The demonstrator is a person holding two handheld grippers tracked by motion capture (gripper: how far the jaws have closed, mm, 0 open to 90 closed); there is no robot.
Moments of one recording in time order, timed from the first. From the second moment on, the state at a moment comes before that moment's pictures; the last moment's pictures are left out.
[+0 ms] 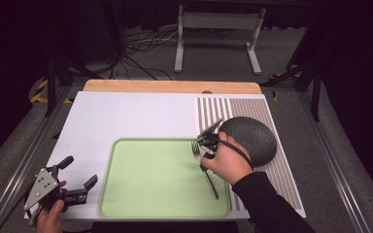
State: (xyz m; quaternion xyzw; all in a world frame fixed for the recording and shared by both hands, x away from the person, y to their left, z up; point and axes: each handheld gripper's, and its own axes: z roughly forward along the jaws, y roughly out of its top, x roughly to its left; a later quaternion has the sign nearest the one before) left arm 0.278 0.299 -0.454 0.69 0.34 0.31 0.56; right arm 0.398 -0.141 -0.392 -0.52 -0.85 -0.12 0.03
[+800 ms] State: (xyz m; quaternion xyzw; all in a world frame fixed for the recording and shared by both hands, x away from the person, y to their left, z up) left arm 0.278 0.299 -0.454 0.69 0.34 0.31 0.56; right arm 0.399 -0.140 -0.409 -0.52 -0.84 -0.12 0.02
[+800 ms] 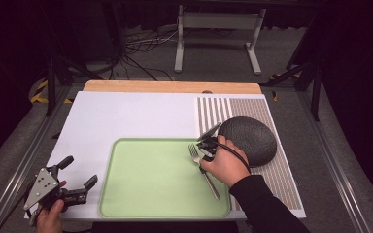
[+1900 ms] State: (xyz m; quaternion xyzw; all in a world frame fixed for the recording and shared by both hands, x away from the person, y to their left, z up) left arm 0.279 0.298 -0.454 0.69 0.34 0.31 0.56; right arm 0.397 -0.124 -0.399 -0.31 -0.90 -0.31 -0.08
